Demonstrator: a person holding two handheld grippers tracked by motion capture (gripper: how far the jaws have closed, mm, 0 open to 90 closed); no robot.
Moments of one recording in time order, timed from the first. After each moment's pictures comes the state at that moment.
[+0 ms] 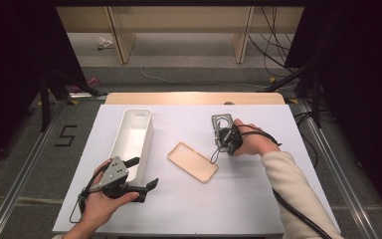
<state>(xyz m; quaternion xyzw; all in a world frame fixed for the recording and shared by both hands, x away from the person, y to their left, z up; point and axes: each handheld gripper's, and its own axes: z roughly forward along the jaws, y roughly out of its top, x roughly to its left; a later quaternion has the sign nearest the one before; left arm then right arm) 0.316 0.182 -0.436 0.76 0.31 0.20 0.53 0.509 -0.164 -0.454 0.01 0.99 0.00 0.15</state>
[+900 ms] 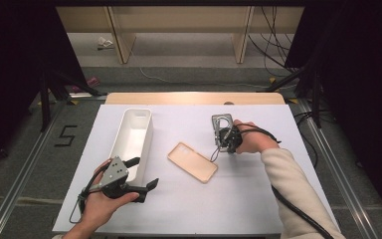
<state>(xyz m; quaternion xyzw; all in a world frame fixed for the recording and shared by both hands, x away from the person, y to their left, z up) 0.315 0.182 -0.436 0.76 0.31 0.20 0.53 0.511 -0.164 -0.454 0.01 1.00 0.00 0.10</state>
